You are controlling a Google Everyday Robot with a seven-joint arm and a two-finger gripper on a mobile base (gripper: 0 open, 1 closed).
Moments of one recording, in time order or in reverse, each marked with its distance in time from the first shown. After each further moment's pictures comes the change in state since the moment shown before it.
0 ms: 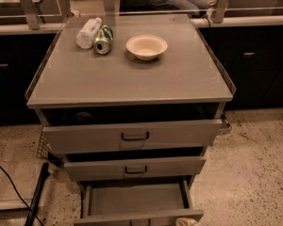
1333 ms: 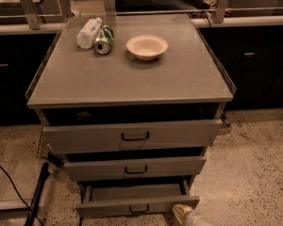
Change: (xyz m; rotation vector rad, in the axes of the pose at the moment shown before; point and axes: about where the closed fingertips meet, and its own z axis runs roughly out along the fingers) arm 0.002 -0.043 0.037 0.098 -0.038 -0.061
